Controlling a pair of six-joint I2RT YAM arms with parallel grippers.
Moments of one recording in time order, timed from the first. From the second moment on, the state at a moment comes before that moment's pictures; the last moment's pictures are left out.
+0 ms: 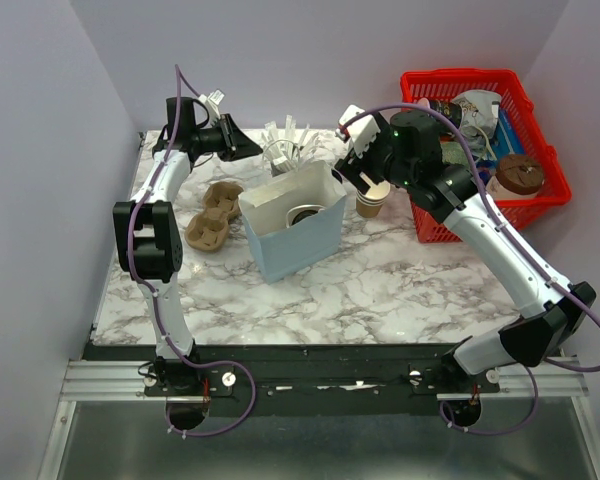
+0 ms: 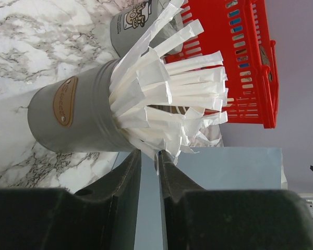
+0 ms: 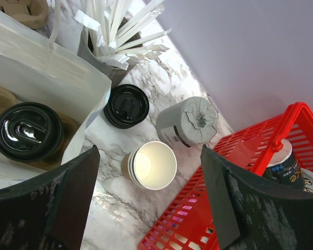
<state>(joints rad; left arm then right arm) 0.01 2.06 1.77 -0.22 1.00 -0.58 0.59 1.47 1.61 -0.53 -0.02 -0.55</state>
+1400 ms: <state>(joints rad) 0.01 1.69 1.85 0.19 1.19 -0.94 0.58 1.57 1.80 -0.51 -0.10 -0.53</state>
